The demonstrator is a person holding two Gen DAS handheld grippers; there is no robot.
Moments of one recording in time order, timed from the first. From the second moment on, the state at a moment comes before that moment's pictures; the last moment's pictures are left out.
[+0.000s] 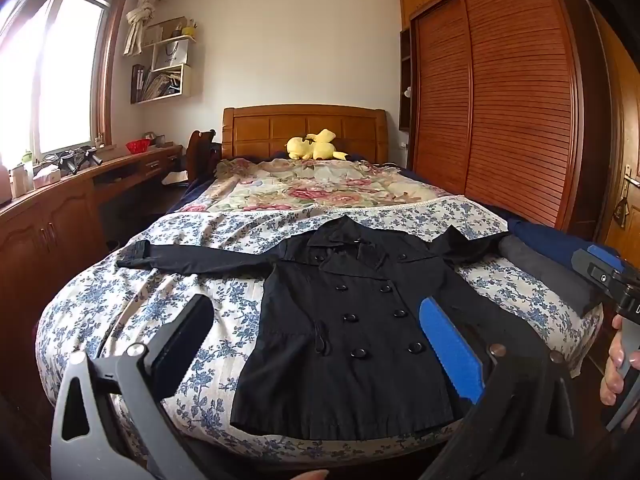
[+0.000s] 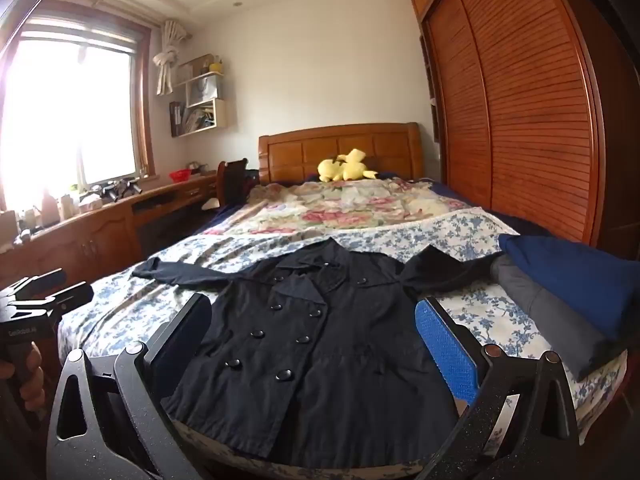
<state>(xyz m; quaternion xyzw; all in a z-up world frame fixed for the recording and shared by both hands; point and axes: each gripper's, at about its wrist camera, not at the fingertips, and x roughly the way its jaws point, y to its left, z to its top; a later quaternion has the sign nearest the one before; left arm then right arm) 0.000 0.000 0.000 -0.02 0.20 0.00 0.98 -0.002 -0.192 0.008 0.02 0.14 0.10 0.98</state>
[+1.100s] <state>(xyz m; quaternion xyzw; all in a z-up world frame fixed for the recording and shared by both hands) -0.004 -0.006 0.002 -0.02 0.19 0.01 0.98 -0.011 -0.182 0.013 0.02 0.14 0.11 0.98</state>
